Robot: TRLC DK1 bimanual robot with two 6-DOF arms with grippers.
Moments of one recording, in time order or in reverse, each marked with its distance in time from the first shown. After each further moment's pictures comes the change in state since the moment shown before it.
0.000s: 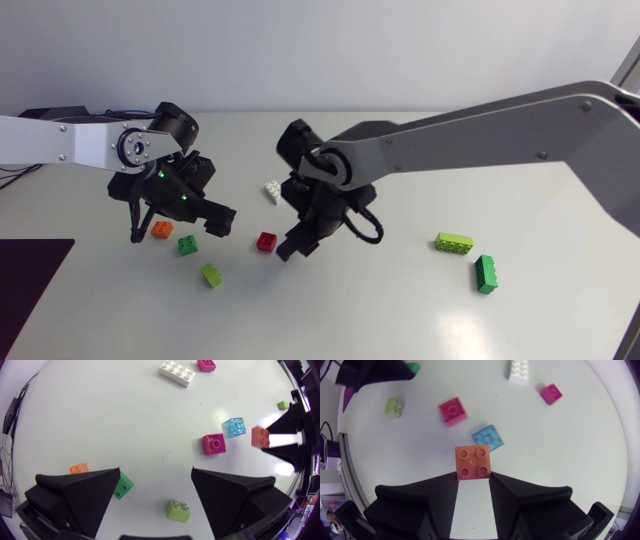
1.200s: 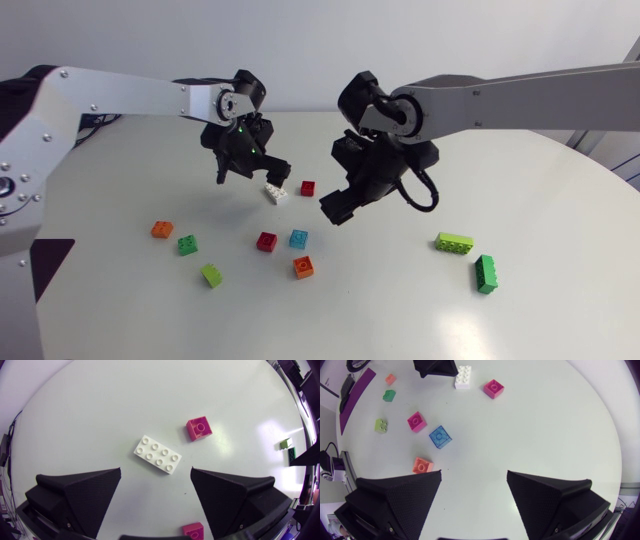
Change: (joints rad) left arm -0.113 0.480 0.631 -0.064 -0.004 -0.056; right arm -0.204 -0.150 -0.023 -0.080 -0.007 -0.023
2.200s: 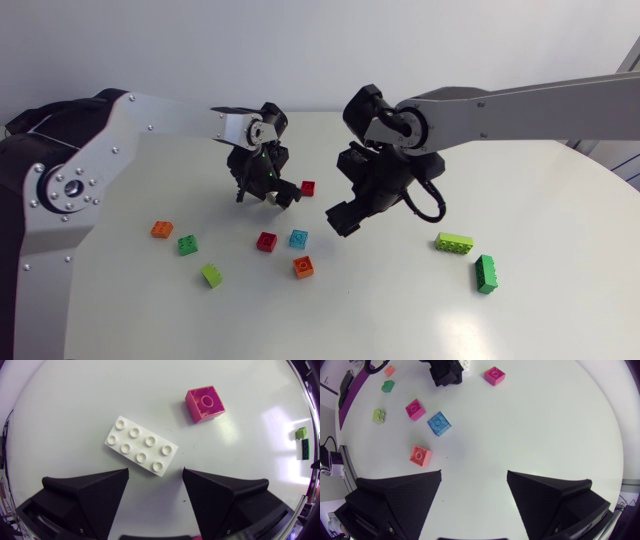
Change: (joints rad) left arm -0.045 0.145 0.040 -0.011 -0.048 -0.008; right arm -0.005 -0.020 -0.064 0.003 0.000 -0.003
